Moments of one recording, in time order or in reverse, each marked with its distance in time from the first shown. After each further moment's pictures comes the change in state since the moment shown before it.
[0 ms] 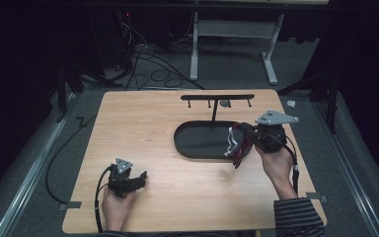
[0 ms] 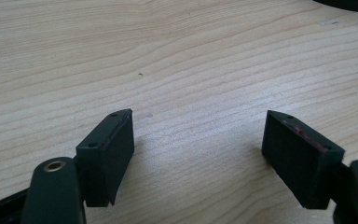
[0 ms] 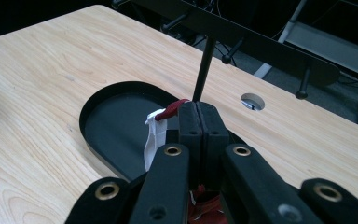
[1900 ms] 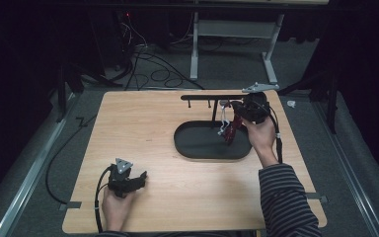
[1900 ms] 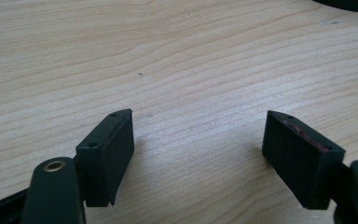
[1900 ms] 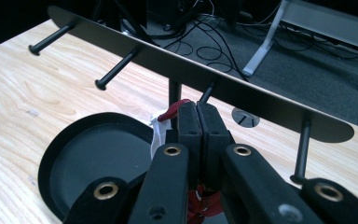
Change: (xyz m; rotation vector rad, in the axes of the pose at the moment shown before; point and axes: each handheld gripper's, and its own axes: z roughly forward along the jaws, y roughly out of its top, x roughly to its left) left arm 0.000 0.000 0.000 0.001 -0.001 0.000; right arm -0.033 0.048 0.070 0.065 -0.026 0.102
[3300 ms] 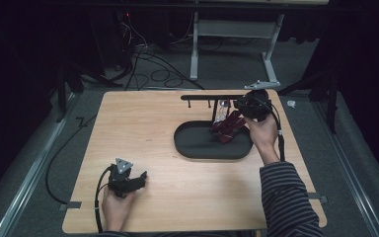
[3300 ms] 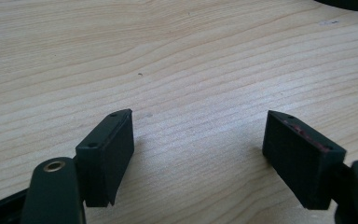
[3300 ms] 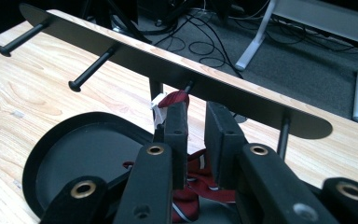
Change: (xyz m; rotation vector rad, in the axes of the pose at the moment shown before) left arm 0.000 0.000 0.000 -0.001 0.001 0.002; right arm -0.010 0.001 0.001 0.020 -0.026 0.019
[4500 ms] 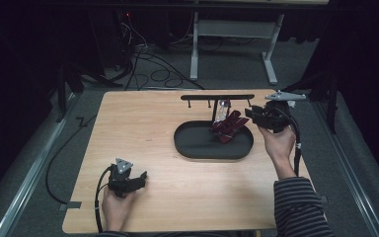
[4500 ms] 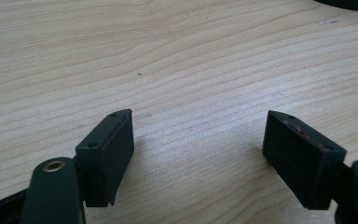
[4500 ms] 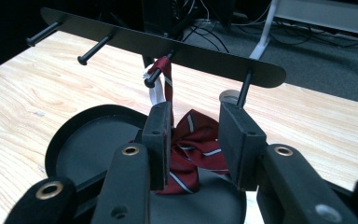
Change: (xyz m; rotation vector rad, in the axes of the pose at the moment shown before) left arm 0.000 0.000 0.000 -0.001 -0.001 0.001; right arm -0.020 -0.035 -0.038 -0.064 0.045 0.082
